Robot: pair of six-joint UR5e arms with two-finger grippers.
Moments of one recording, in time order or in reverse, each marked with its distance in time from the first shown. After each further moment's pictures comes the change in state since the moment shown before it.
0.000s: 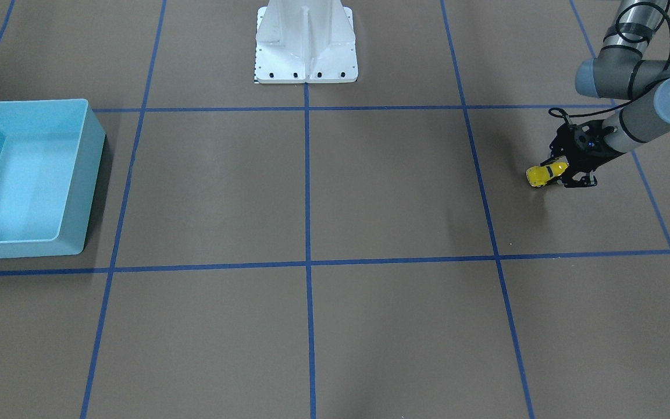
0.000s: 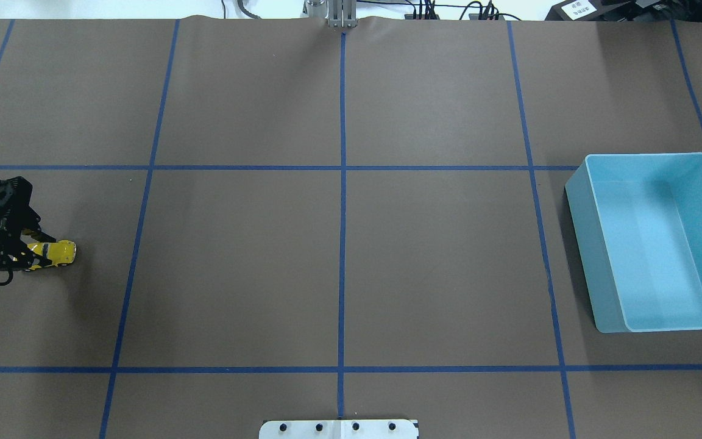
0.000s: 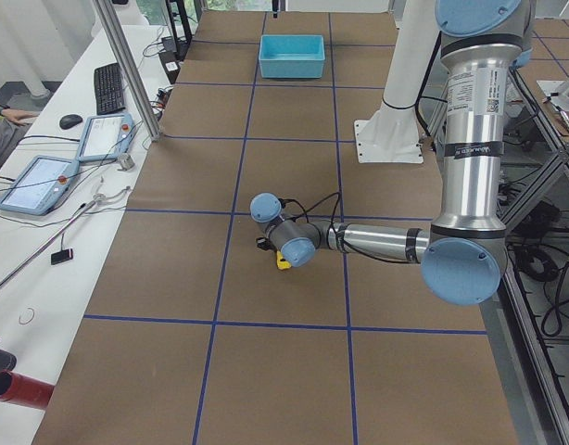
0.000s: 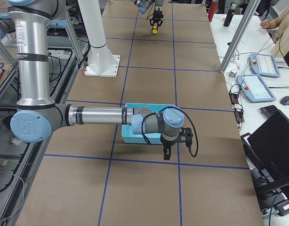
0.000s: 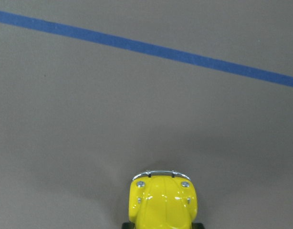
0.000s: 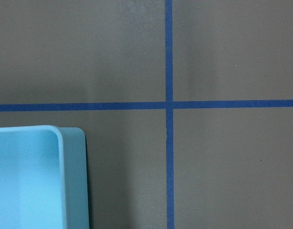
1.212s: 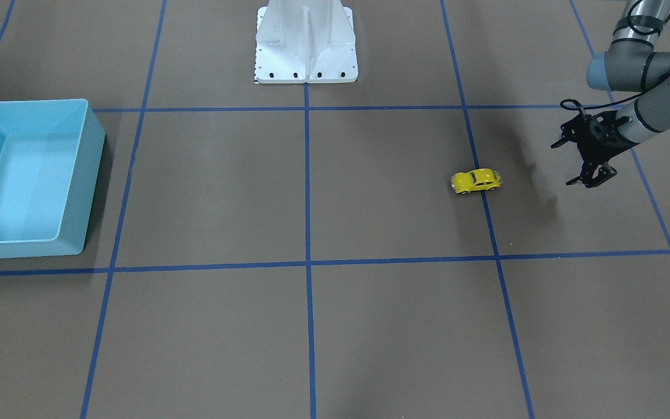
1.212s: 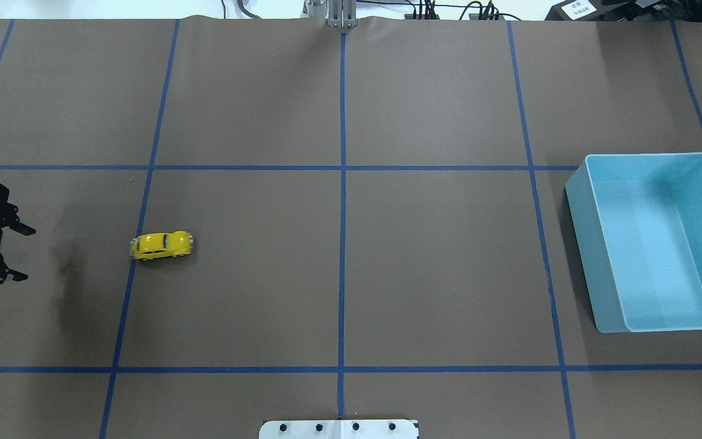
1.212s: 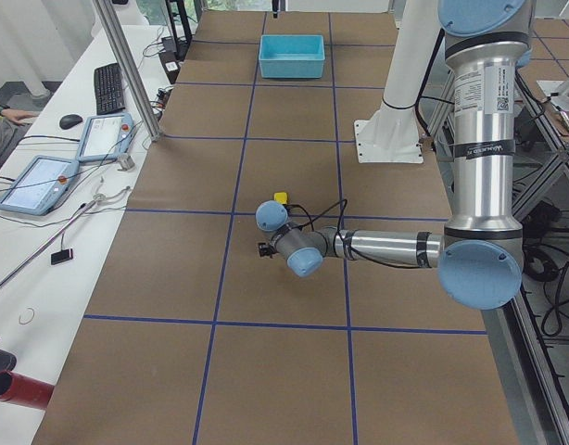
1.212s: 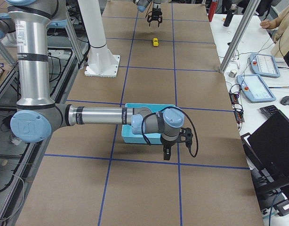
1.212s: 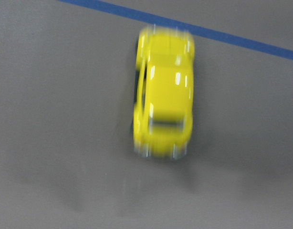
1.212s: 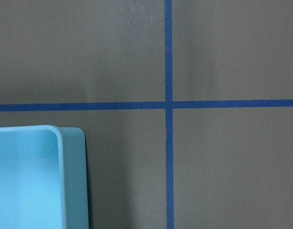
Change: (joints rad) left arm -0.025 0.048 -0.011 -0.055 -0.014 -0.011; right arm 0.000 0.000 -0.002 0.000 0.000 0.000
